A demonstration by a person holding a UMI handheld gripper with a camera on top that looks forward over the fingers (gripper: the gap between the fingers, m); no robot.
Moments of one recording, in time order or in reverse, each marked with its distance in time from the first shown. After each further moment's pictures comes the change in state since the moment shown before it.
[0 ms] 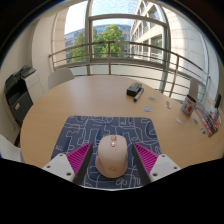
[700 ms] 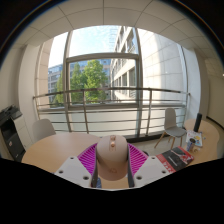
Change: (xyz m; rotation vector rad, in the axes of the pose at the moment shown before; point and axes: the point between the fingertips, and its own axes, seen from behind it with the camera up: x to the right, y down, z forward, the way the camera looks) arm 0.193 -0.227 -0.144 0.419 0.168 0.110
